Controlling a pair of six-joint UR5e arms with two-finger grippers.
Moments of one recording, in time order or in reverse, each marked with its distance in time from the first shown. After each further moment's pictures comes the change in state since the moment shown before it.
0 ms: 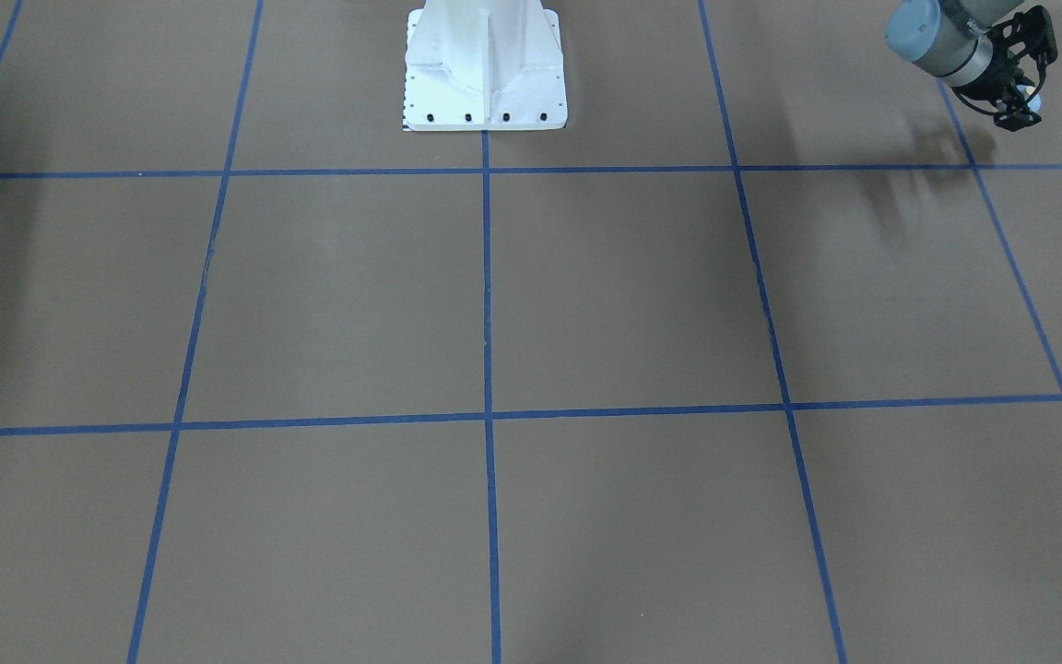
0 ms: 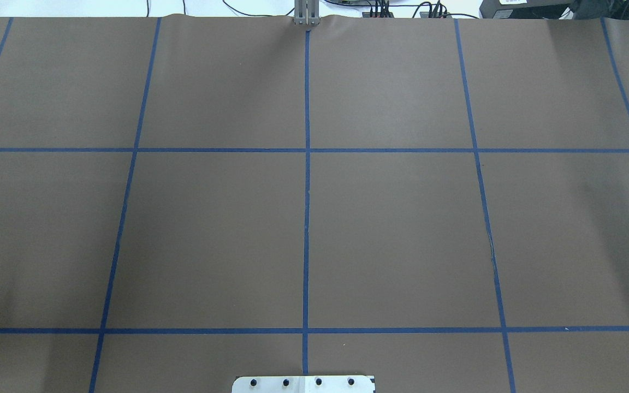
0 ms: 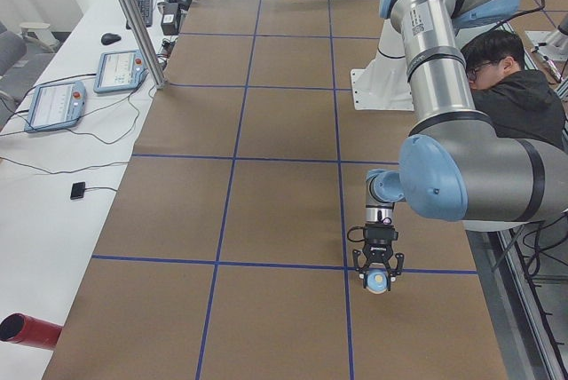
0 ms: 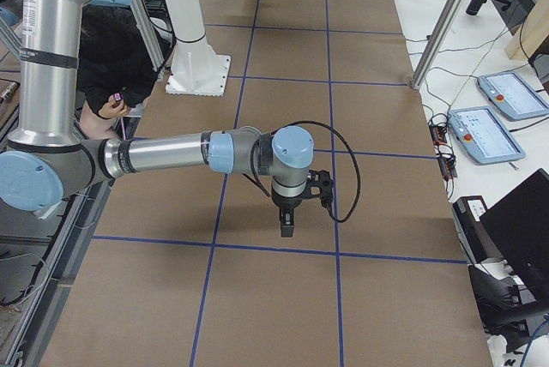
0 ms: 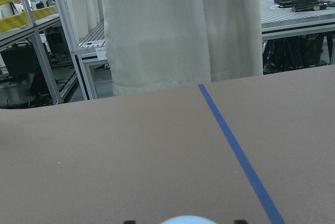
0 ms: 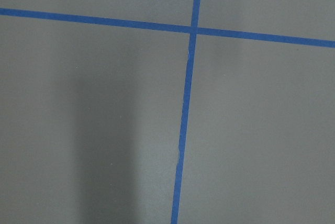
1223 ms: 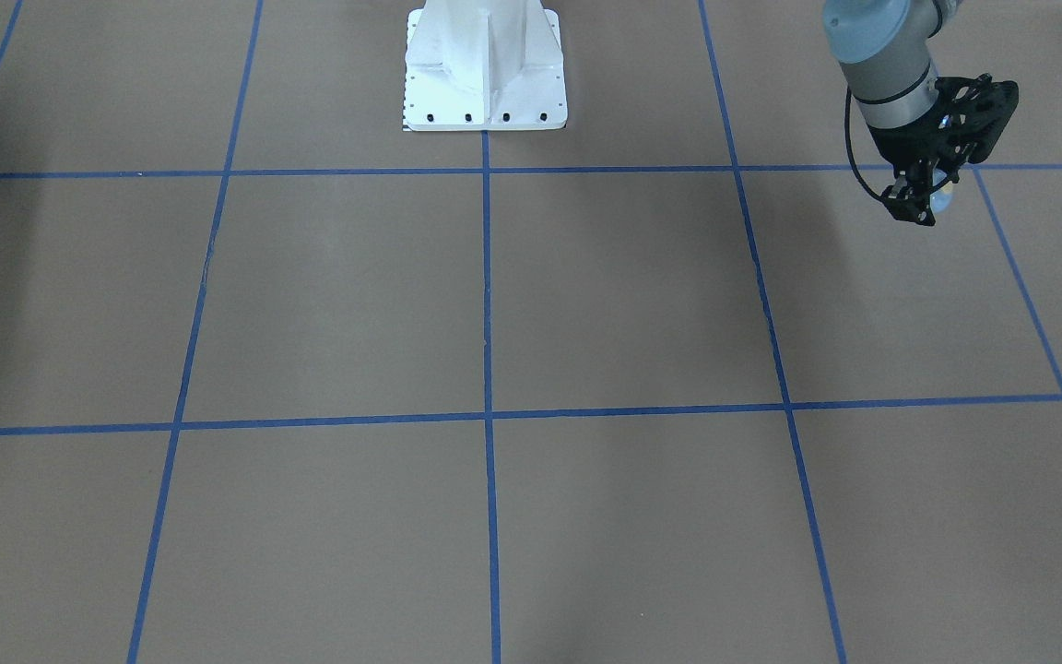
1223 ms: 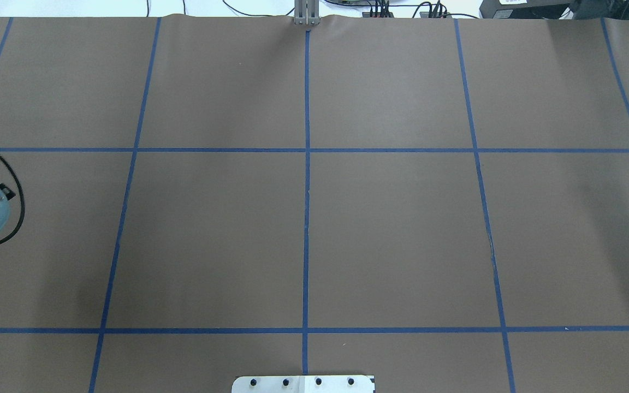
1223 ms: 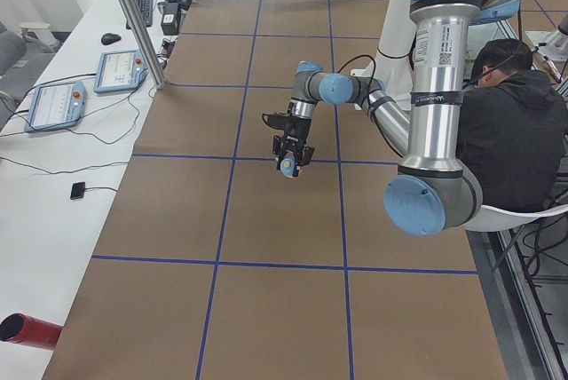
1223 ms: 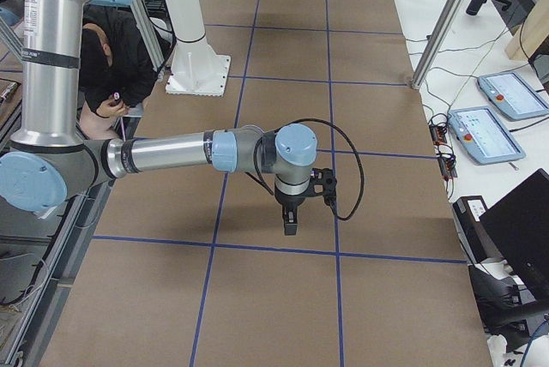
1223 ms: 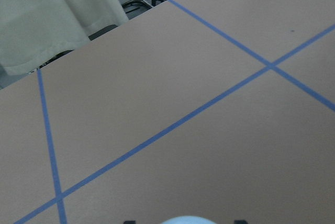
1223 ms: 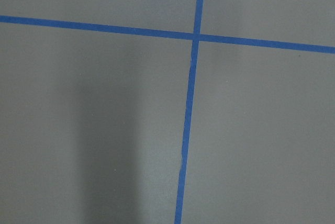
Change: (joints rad) left arm -0.642 -0.724 -0.197 0.390 0.097 1.163; right arm 0.000 0.015 -0.003 0.000 0.002 0.010
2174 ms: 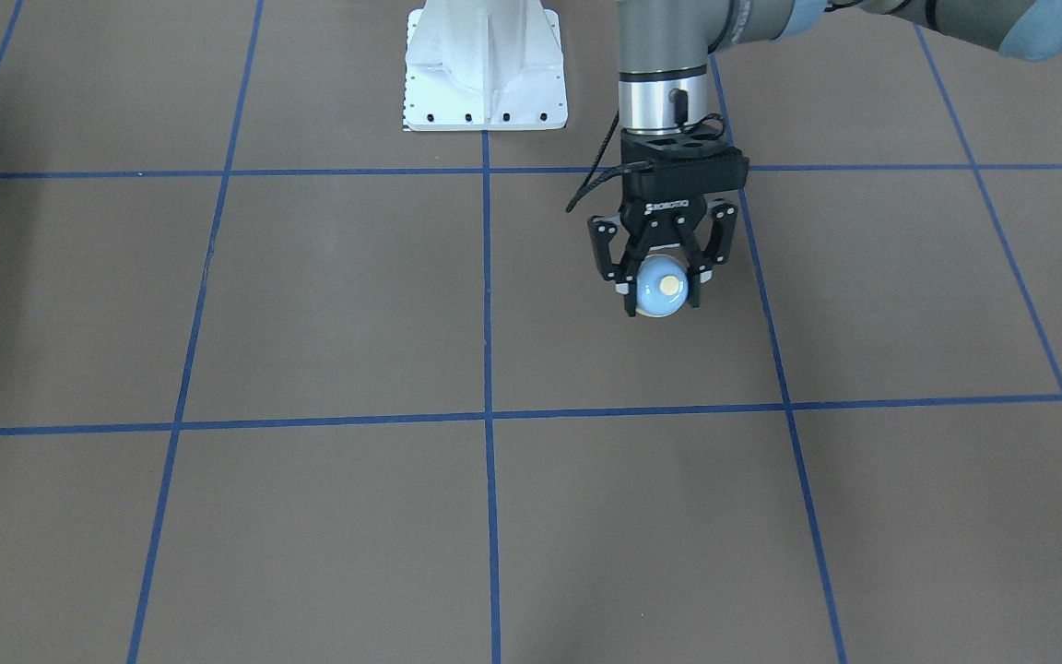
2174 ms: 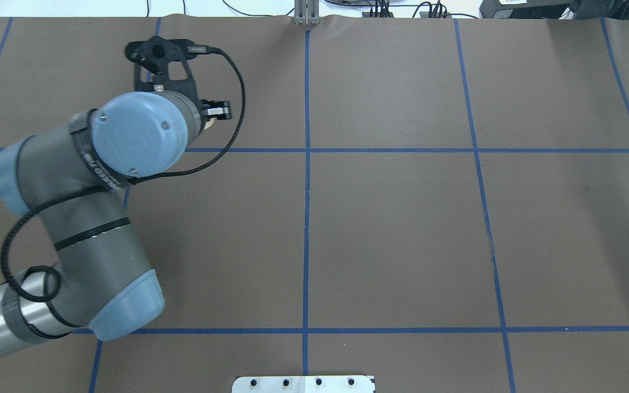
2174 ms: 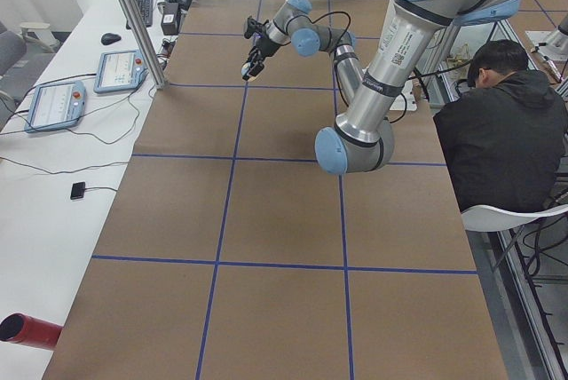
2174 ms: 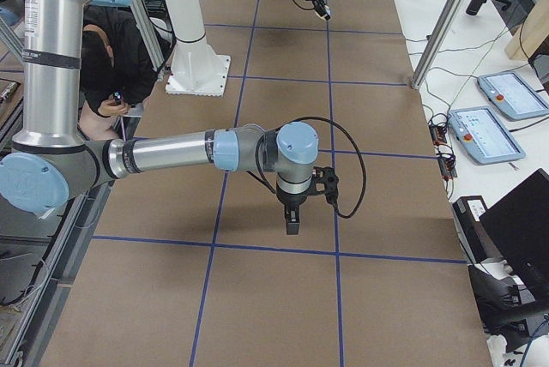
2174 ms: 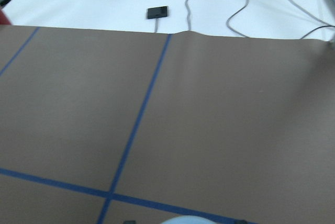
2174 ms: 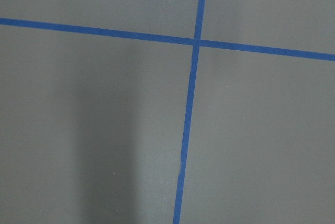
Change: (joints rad) left arm 0.086 -0.559 0.352 -0.524 0.173 0.537; right arm -0.002 0.009 0.002 0.001 -0.010 -0.005
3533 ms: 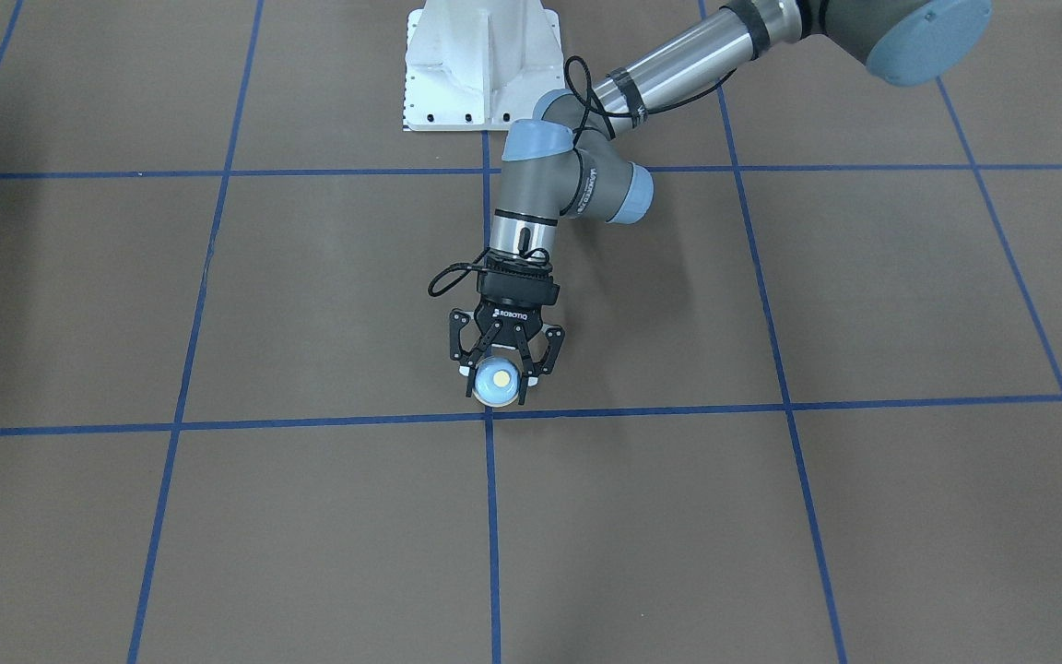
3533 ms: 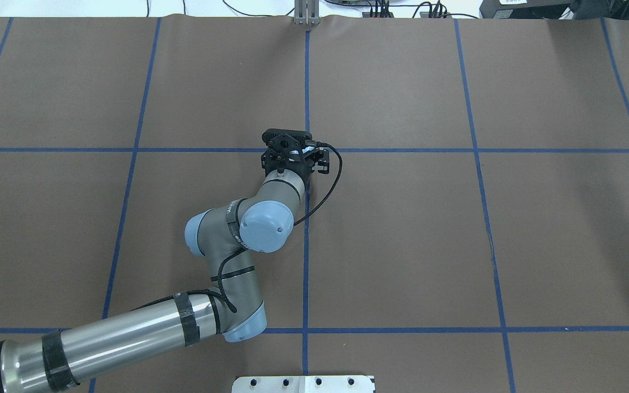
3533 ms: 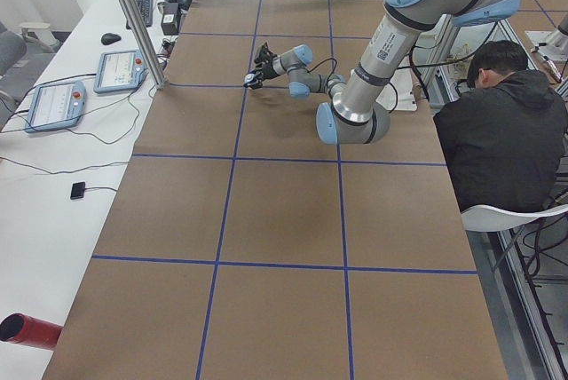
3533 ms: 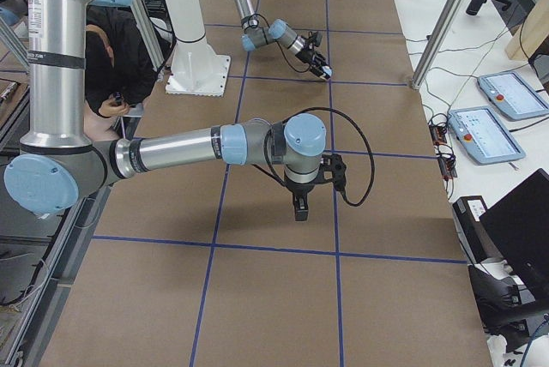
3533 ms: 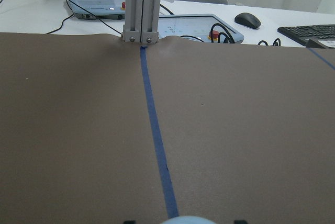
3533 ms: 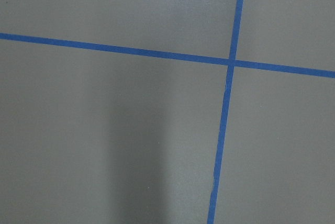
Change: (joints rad) left arm 0.175 -0.219 0.765 -0.821 0.278 0.123; right arm -0.005 0.039 0.000 0.000 0.088 0.009
